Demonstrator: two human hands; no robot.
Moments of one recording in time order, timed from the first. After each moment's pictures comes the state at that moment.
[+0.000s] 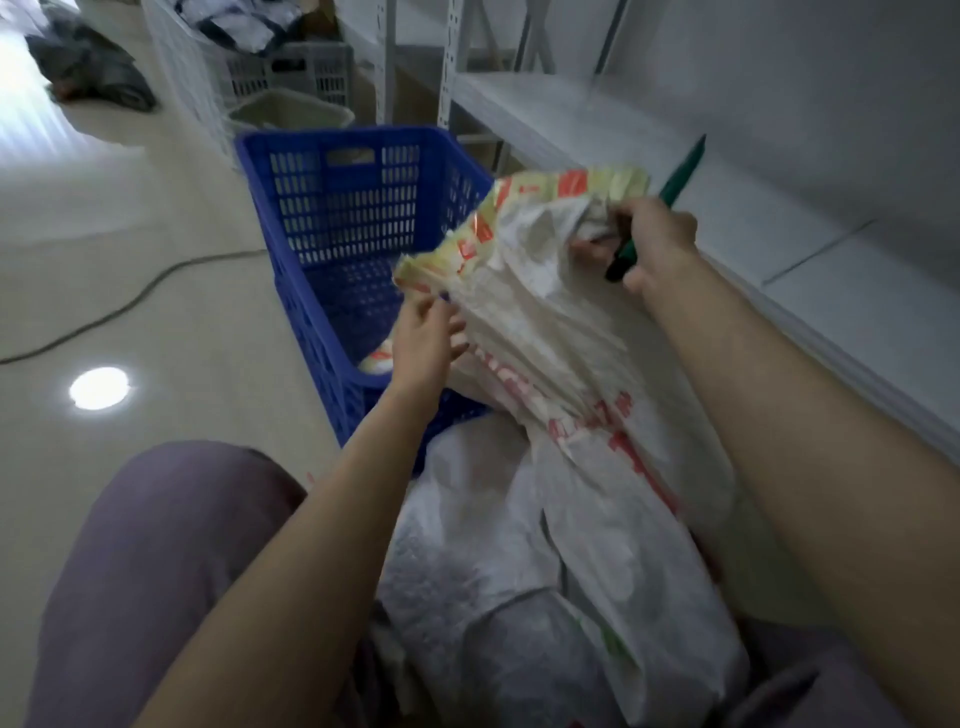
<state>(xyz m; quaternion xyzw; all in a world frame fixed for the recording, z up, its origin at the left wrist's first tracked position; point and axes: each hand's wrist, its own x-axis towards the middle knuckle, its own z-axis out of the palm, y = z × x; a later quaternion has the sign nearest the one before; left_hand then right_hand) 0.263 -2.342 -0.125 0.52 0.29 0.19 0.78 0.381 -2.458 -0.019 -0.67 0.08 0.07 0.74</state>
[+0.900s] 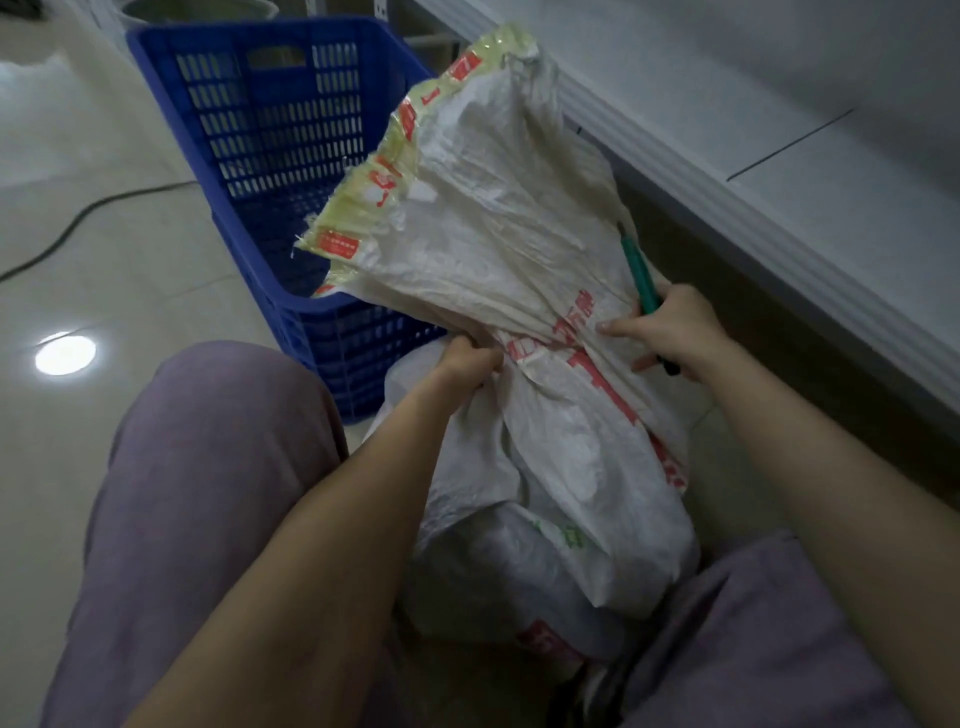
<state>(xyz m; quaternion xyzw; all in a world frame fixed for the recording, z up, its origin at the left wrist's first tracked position) 0.278 -2.427 -0.217 0.67 0.27 -0.11 0.68 0.349 -2.605 -0.118 -0.94 0.00 0.15 0.30</state>
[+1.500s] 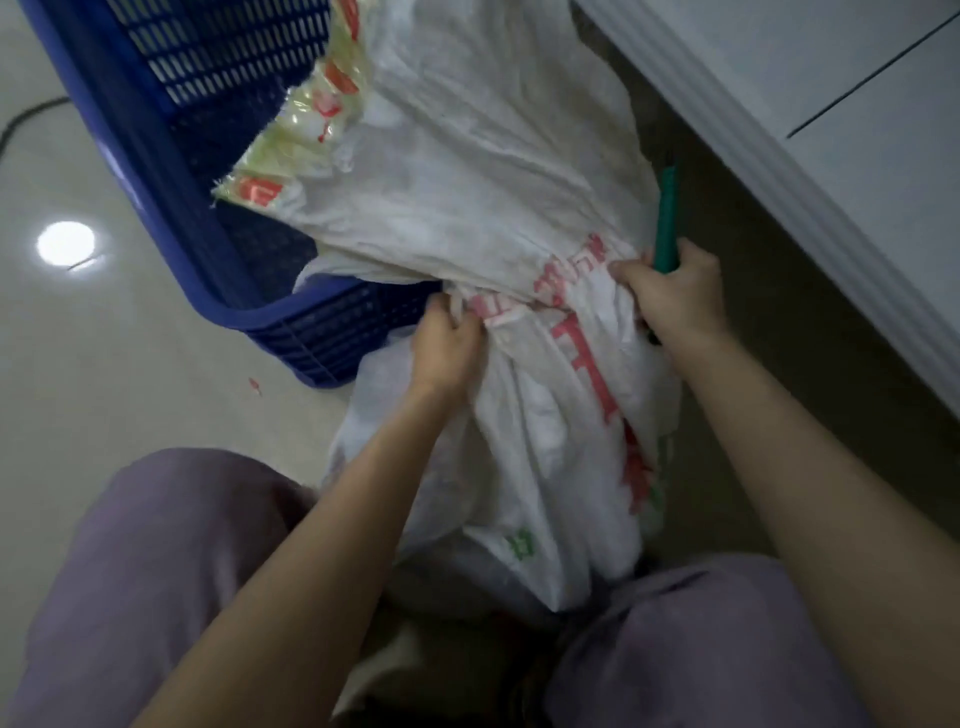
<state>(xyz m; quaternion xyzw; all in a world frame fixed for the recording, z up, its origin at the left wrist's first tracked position) 0.320 -2.439 -0.206 0.71 0.37 0.02 0.59 0.415 -2.588 -0.132 -0.90 0.06 0.09 0.42</state>
